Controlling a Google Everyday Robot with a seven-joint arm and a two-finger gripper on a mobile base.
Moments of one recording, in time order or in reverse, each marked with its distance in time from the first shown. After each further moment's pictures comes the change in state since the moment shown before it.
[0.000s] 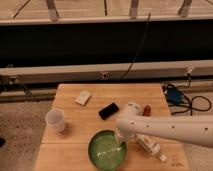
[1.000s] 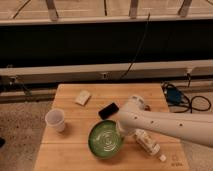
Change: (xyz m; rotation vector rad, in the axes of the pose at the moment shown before) arm 0.019 0.002 -0.059 -0.021 0.059 -0.014
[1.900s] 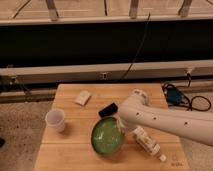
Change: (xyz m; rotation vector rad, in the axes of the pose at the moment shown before) arm 0.010 0.001 -0.024 -0.002 0.030 -0.015
